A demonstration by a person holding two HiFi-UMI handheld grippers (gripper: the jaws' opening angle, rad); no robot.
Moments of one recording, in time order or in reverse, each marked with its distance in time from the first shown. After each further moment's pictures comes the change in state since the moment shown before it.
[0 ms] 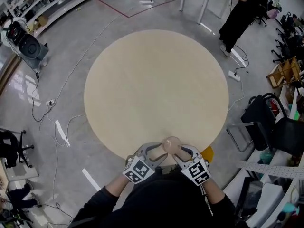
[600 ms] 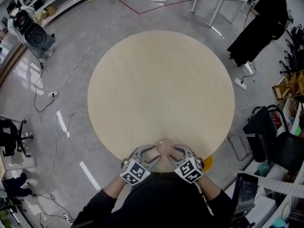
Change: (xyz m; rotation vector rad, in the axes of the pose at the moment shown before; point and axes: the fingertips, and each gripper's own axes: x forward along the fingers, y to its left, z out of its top) left arm -0.005 0.050 -0.032 -0.067 0.073 0.118; right arm 0.066 -0.012 0.007 -0.139 0.095 0.128
